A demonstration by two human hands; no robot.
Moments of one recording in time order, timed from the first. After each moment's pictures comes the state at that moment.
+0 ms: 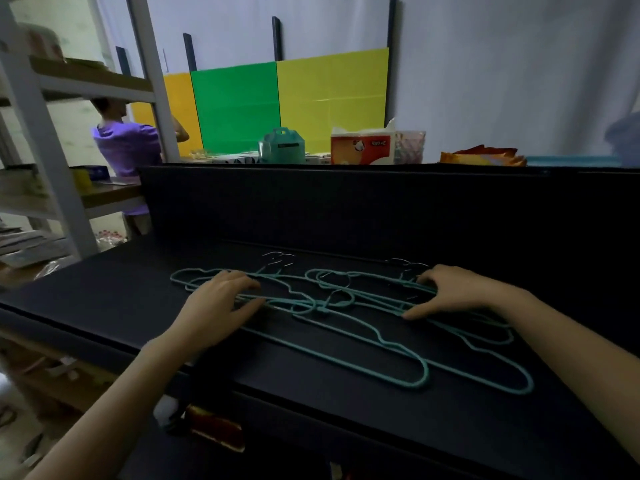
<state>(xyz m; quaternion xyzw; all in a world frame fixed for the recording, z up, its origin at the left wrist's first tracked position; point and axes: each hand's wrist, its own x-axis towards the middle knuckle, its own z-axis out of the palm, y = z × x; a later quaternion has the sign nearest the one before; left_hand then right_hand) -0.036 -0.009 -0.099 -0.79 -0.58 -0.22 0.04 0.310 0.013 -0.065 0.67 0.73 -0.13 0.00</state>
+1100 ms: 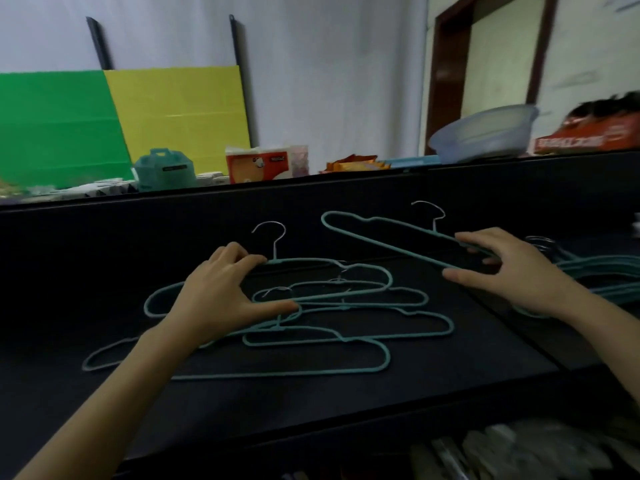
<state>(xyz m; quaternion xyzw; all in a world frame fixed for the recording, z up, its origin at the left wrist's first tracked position) 0.000 0.028 -0.045 -0.90 -0.36 -0.25 0.06 0.318 -0.144 -0.039 0.74 0.57 -0.01 -0.36</state>
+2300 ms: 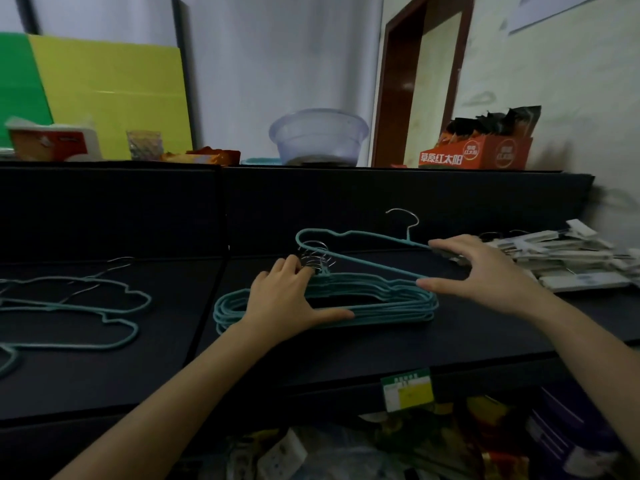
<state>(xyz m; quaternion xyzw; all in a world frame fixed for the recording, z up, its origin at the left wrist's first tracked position) 0.463 -0.158 -0.092 -0.90 -0.37 -0.20 0.06 0.680 -0.312 -0.036 0.76 0.59 -0.02 -0.29</state>
